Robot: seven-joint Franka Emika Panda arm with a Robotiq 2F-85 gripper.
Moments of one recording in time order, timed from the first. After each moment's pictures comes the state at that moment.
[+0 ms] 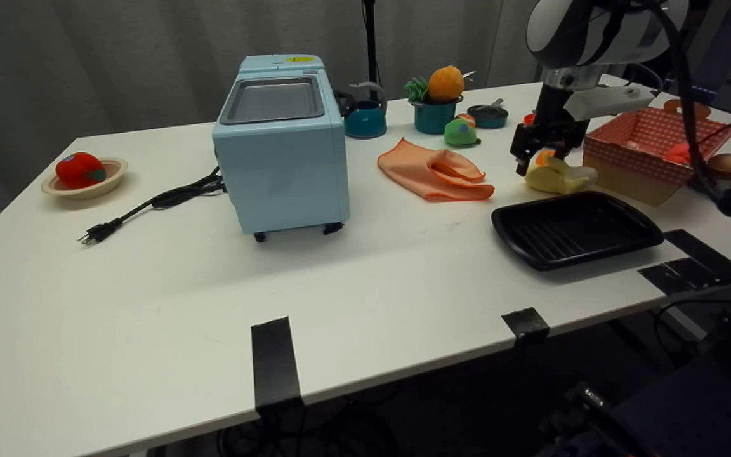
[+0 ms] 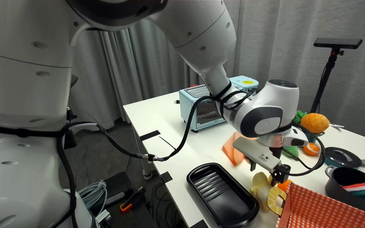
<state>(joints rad) -0.18 0.44 -0.08 -2.12 0.07 2.59 -0.23</state>
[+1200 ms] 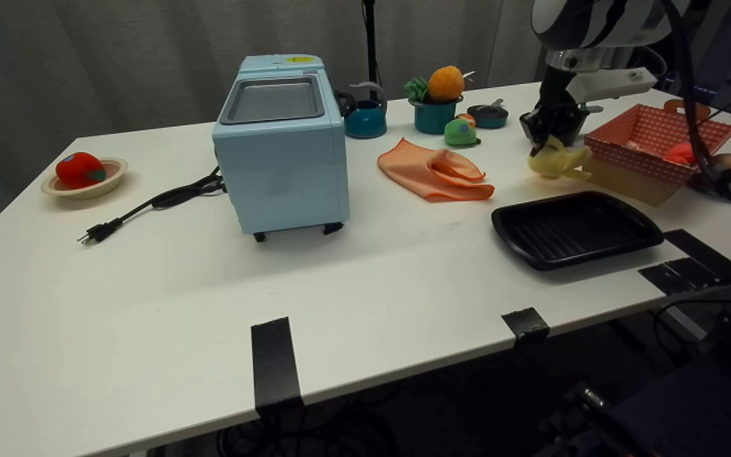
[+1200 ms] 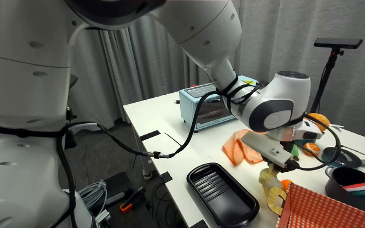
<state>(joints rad) -0.21 0.43 -0.08 -2.06 0.07 2.59 -0.22</state>
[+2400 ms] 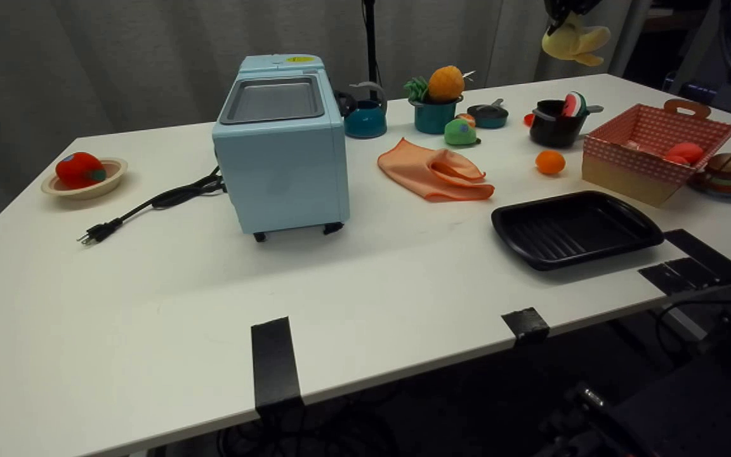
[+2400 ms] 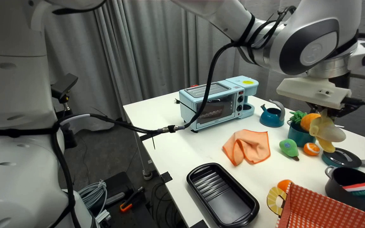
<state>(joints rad) -0.22 0.27 -0.13 -1.88 0.08 2.60 -0.22</state>
